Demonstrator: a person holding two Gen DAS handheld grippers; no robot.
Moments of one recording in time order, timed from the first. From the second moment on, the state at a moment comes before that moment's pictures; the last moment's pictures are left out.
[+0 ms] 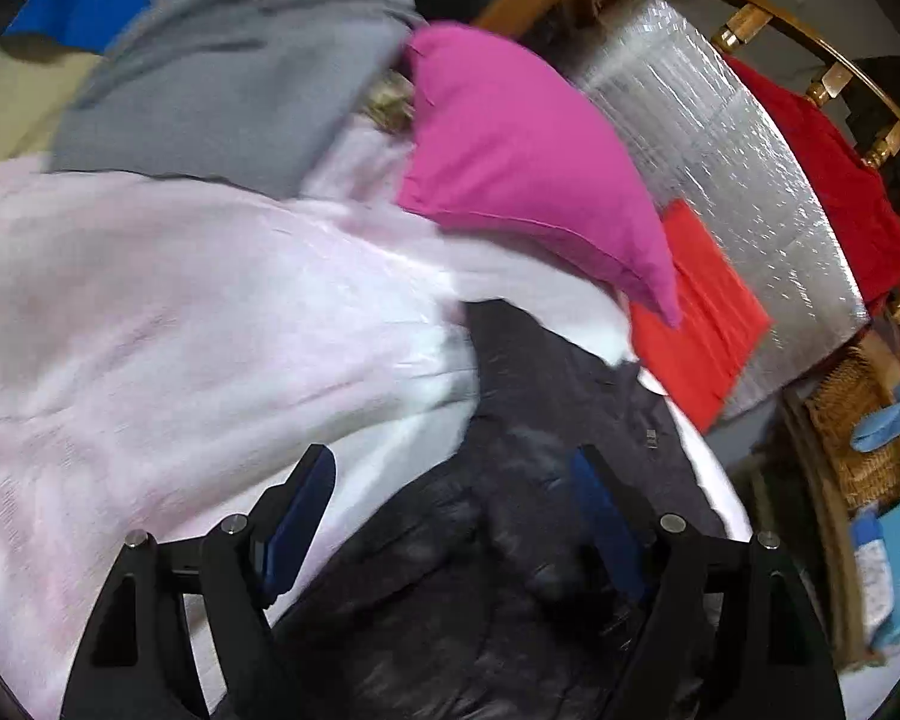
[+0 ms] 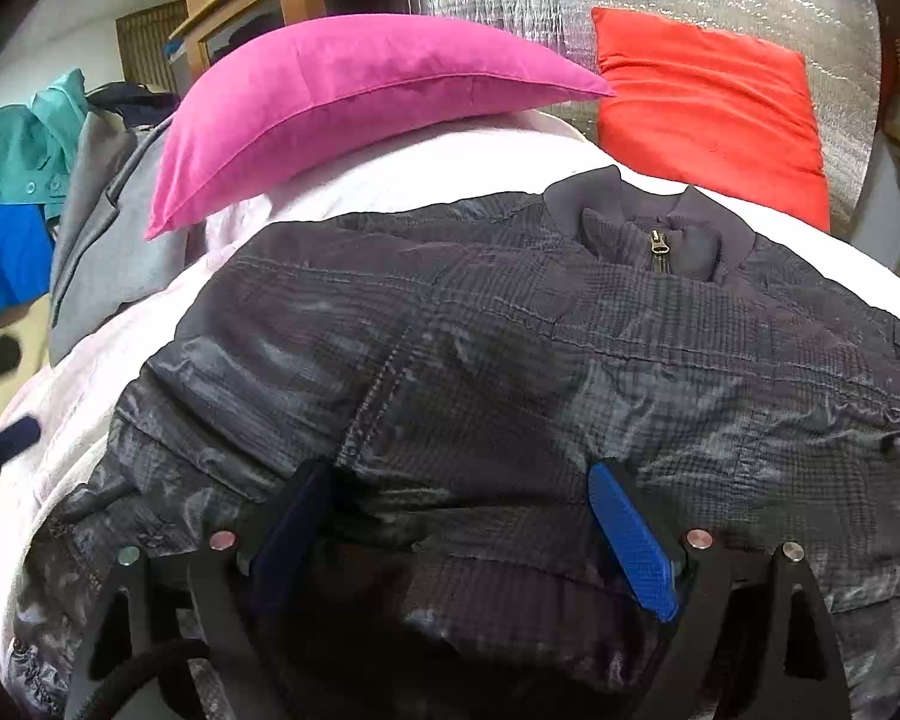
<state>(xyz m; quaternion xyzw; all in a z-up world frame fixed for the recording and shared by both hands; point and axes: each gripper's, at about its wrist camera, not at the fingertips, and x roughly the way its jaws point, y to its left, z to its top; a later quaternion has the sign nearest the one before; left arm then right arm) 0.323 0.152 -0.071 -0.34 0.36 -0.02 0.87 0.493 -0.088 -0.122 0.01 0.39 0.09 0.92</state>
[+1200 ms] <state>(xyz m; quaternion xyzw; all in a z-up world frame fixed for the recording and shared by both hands) 0.411 0.001 -0.065 0.01 0.39 -0.10 0.92 0.490 -0.101 -0.118 0.06 0.38 0.12 0.91</state>
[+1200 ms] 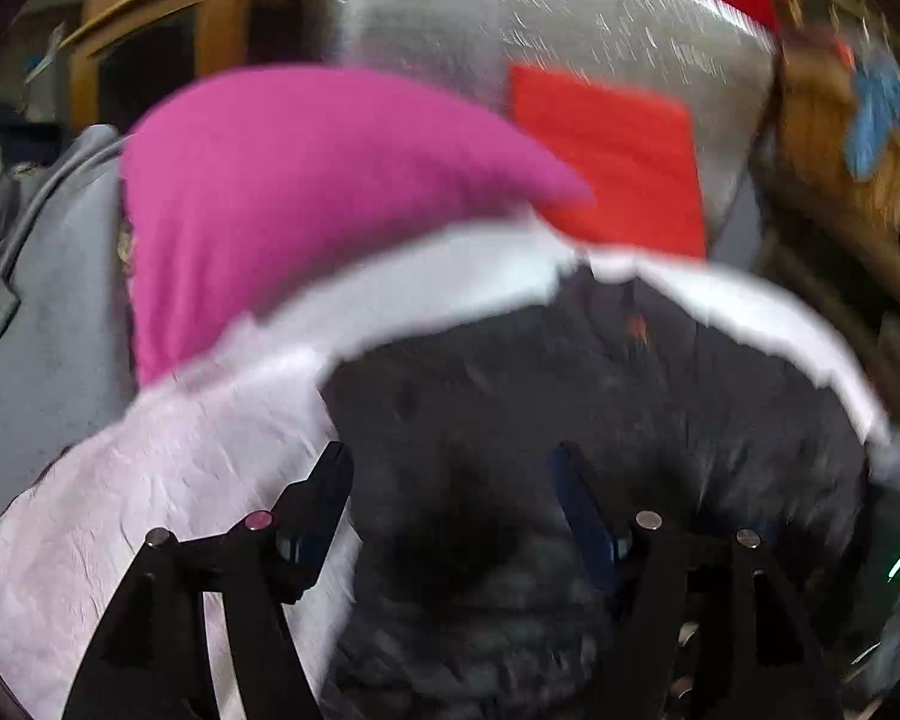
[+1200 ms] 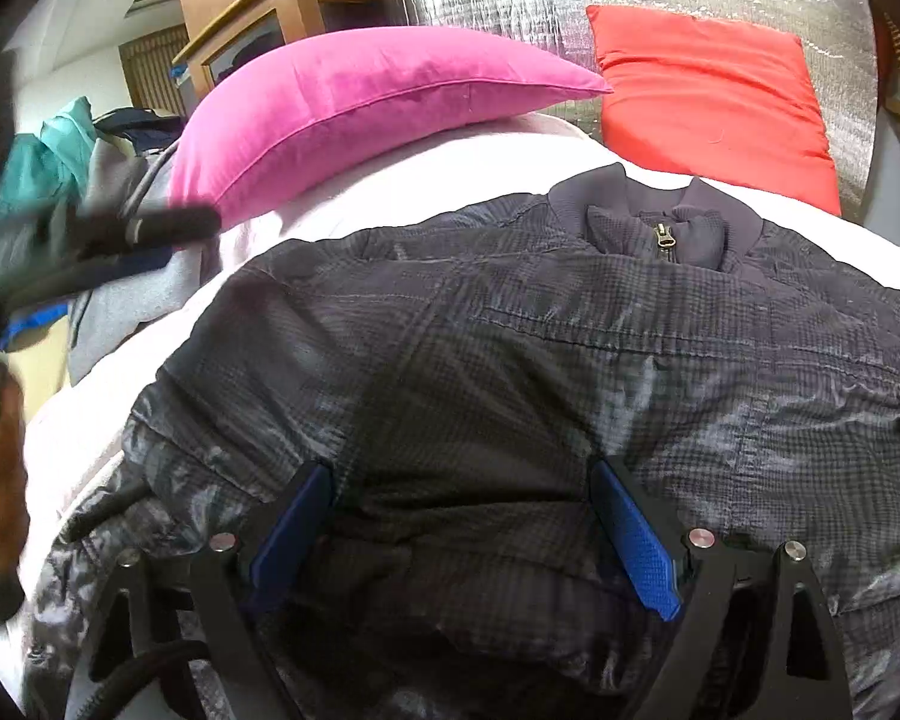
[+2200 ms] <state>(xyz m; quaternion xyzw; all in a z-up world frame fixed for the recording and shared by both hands) 0.374 -0.079 -0.062 0.00 0.36 -0.15 0.92 0.408 -0.423 -0.077 0.38 0.33 -0.01 0.87</state>
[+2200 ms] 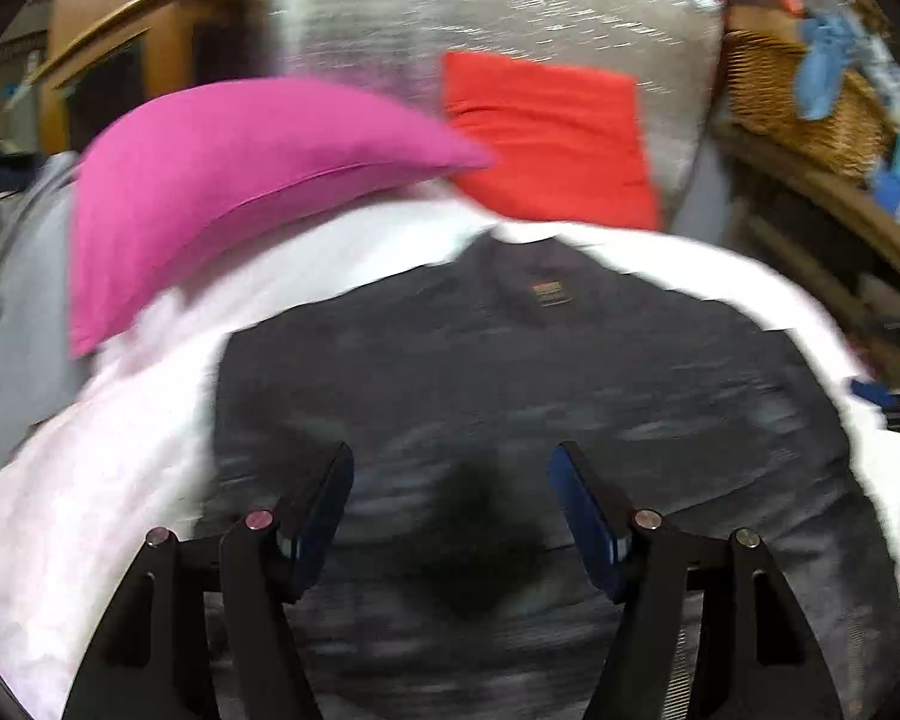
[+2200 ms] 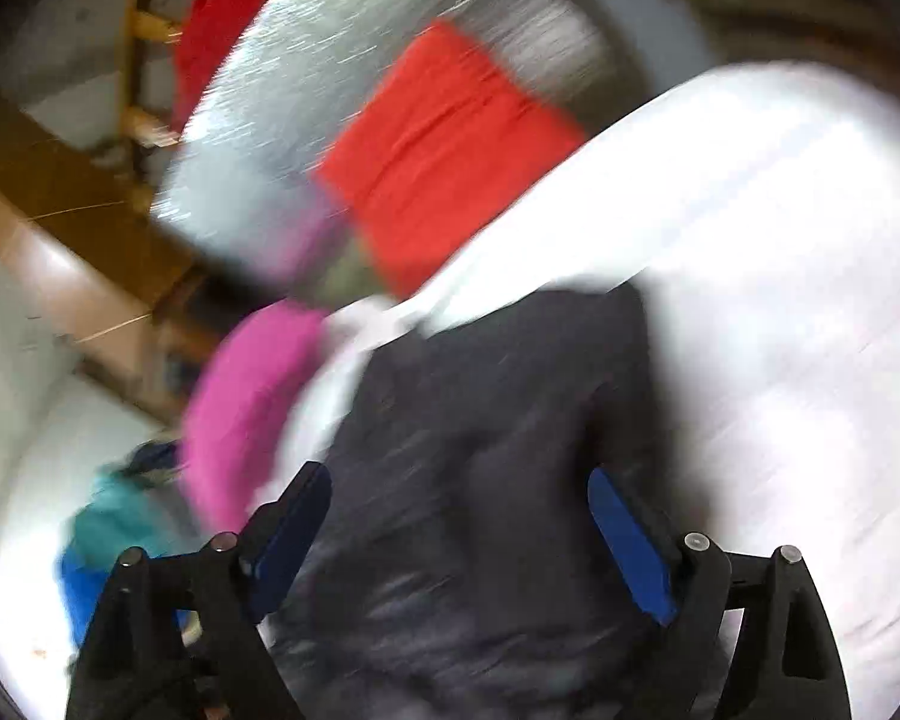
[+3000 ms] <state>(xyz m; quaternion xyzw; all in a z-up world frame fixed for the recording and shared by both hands) 0.385 -0.206 -0.123 0.06 0.43 -0.21 0.88 0.388 -0.419 -0.097 0.28 0.42 -0.01 0.86</state>
